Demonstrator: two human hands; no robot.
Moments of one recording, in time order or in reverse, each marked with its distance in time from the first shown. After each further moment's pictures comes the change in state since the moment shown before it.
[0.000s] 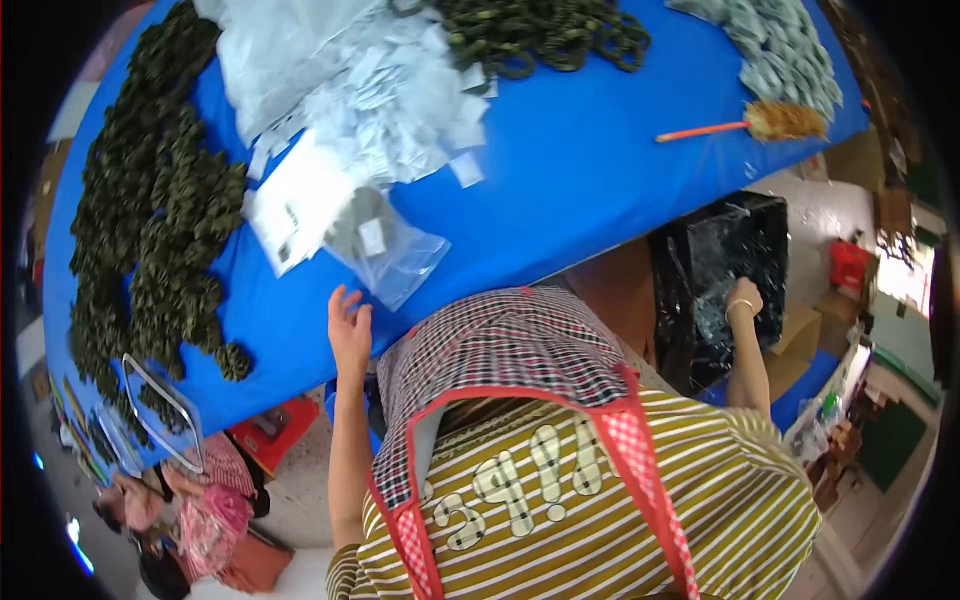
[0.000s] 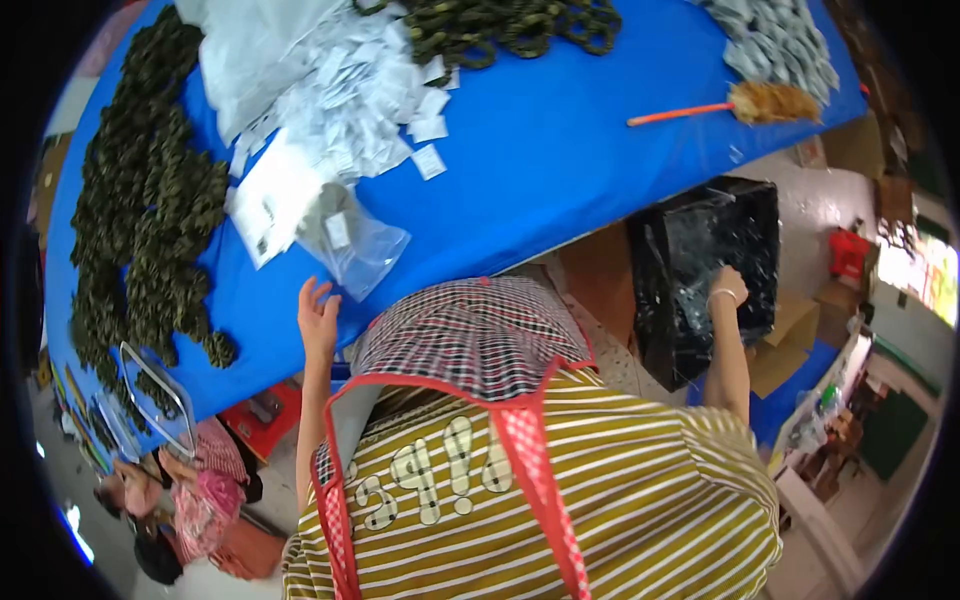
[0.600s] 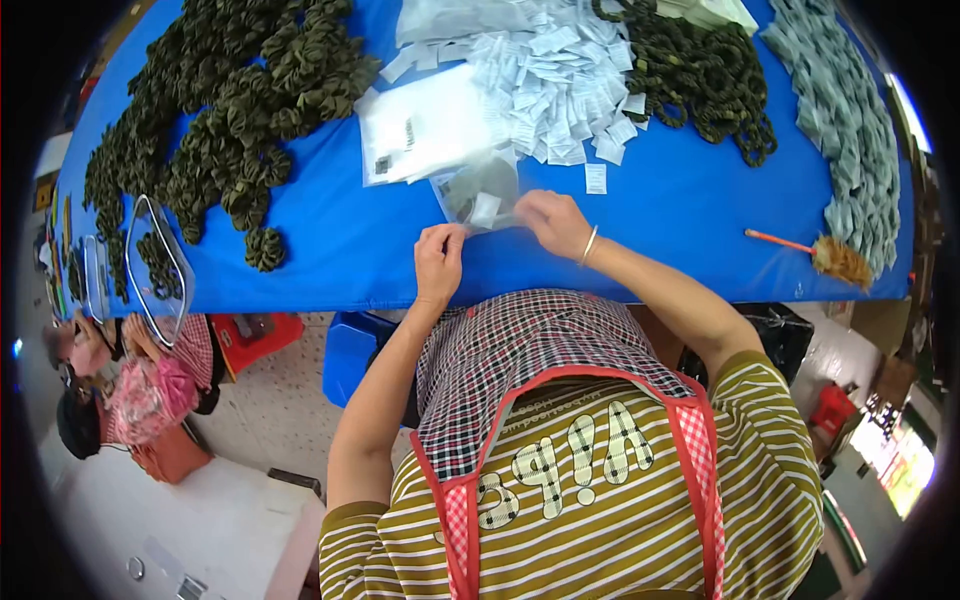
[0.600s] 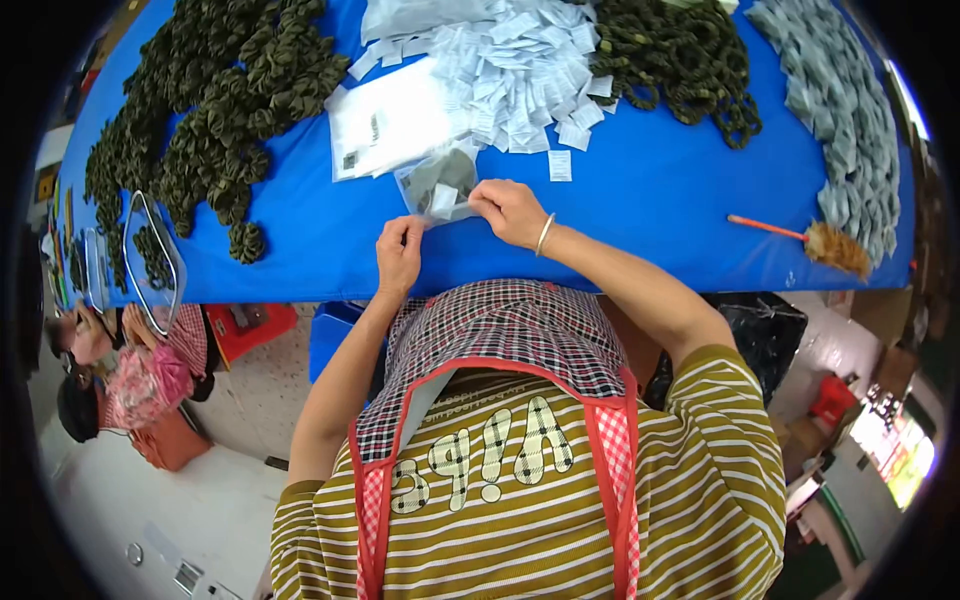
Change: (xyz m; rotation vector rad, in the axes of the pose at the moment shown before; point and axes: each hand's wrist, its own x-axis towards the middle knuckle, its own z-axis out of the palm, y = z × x) left_hand 0.017 -0.003 0.037 0.194 0.282 0.468; right_hand -0.258 -0.396 -0.227 1.234 -0.046 -1.874
